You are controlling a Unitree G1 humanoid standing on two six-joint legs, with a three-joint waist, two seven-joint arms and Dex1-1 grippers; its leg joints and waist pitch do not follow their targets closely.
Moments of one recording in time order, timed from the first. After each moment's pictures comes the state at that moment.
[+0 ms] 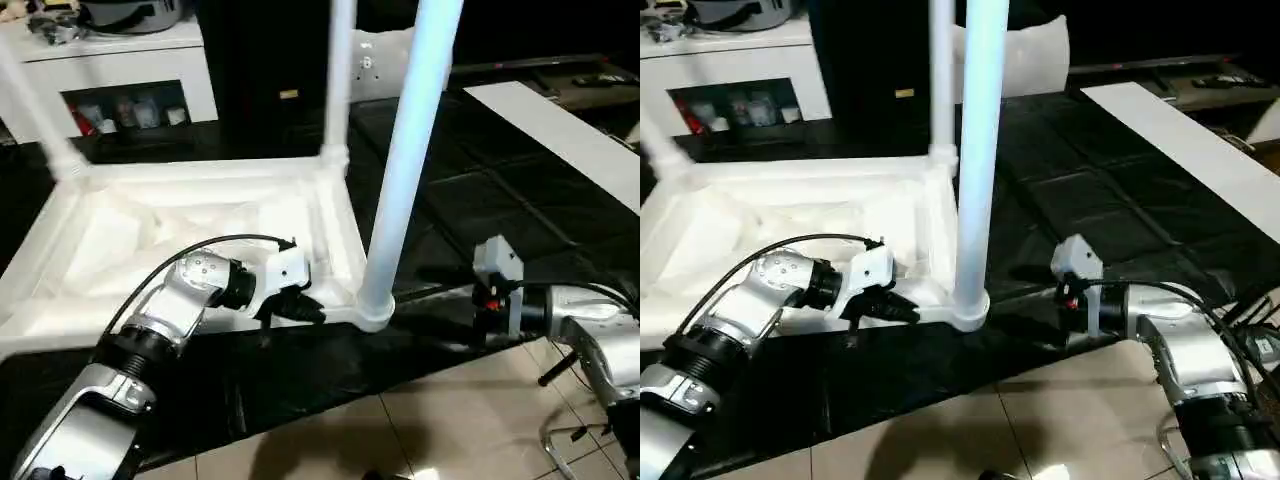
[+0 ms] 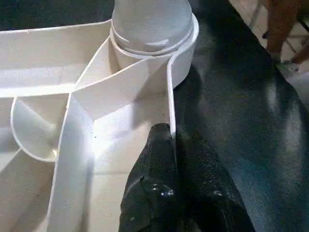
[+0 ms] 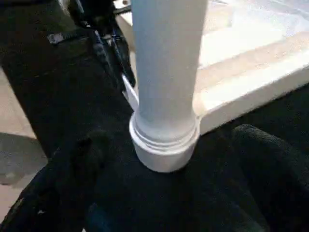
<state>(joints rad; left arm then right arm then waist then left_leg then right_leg) -0.64 0.41 -0.37 0.57 0.03 0.02 -1.27 -0.34 -0.57 0.09 0.26 0.26 0.19 1.24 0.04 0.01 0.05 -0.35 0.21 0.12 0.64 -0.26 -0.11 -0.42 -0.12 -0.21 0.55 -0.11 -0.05</state>
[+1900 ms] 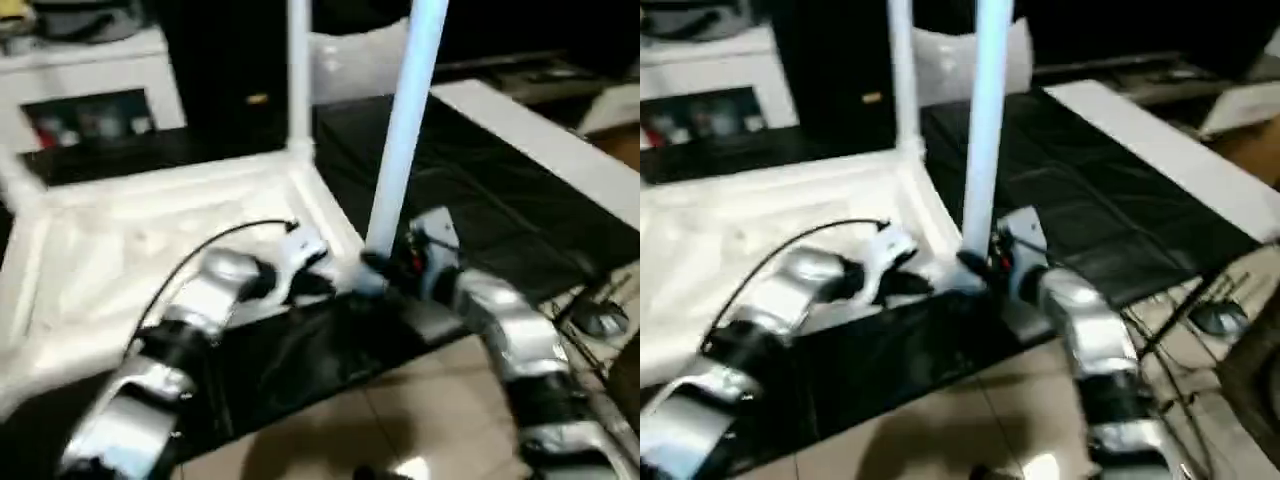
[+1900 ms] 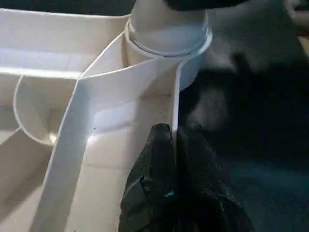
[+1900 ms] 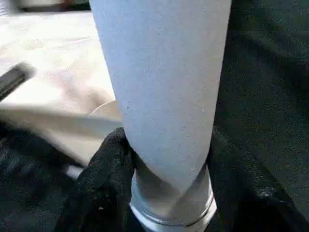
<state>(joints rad) -0.71 0.17 -0.25 0.66 0.05 0.35 -0.83 -0.49 -0.10 -0.01 0.36 0.11 0.42 0.46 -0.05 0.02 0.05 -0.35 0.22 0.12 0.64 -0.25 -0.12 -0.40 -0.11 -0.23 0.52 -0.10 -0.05</state>
